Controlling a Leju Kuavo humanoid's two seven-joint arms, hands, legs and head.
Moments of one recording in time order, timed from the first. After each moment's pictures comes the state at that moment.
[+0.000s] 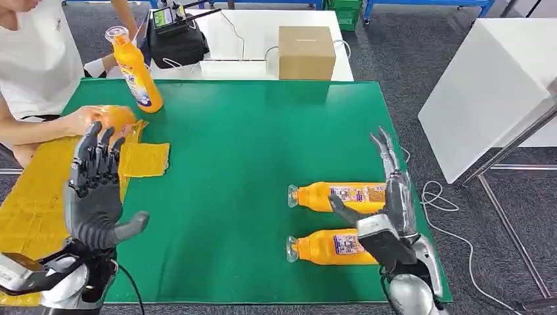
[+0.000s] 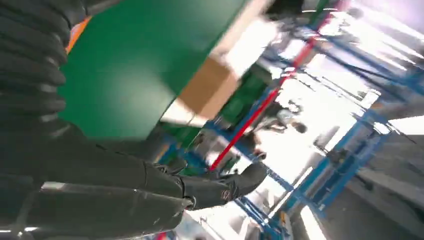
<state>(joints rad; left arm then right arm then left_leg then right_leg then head) -0.05 0.06 -0.14 -1.68 -0.09 -0.18 -0.70 -0.01 -0.14 0.35 -1.66 0.60 -0.05 -0.19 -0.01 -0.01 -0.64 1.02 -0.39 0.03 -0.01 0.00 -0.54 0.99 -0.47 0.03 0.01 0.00</state>
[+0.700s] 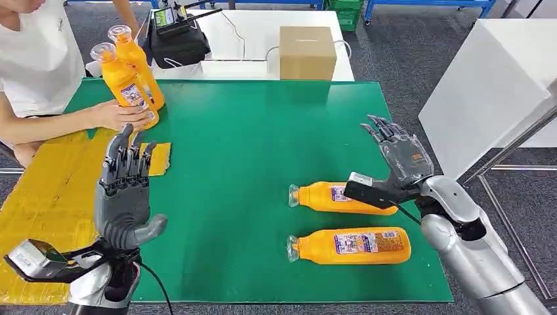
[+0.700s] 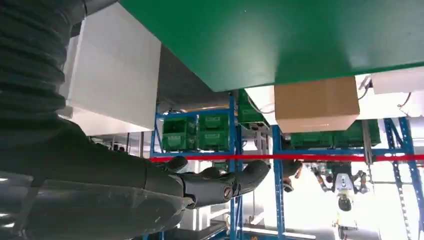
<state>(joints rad) -0.06 -0.05 -0.16 -1.60 -0.03 -0.30 -0.67 -0.39 -0.47 0.53 -1.31 0.76 0.20 -0.08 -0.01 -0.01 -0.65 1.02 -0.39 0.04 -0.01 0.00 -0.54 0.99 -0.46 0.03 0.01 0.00</state>
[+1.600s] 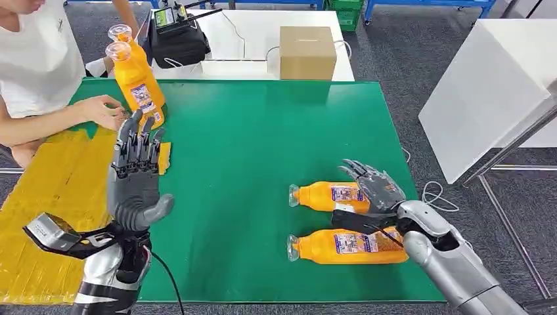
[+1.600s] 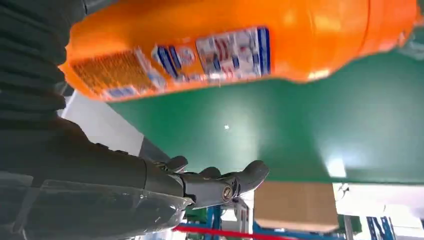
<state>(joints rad) -0.15 -0.08 -0.16 -1.49 0.00 -0.30 -0.67 -0.37 -0.44 0.68 -1.09 0.66 0.21 -0.16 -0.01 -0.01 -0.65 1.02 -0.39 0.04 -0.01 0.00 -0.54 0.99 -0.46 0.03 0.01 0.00</state>
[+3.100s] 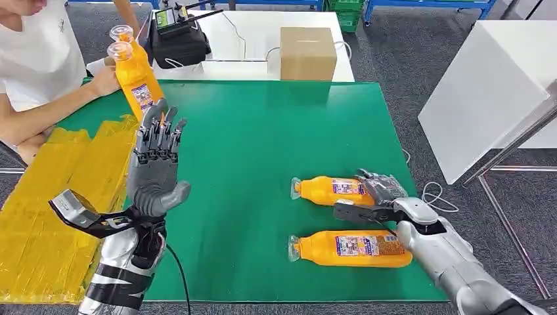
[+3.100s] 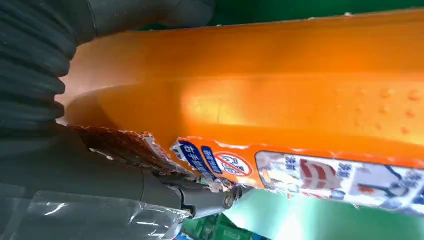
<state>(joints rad) -0.25 -0.11 -0.22 -1.37 0.05 -0.32 -0.65 -0.55 -0.33 0.72 -0.59 0.84 0.20 -0.12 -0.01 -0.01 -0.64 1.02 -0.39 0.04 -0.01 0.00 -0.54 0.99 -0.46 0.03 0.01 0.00</state>
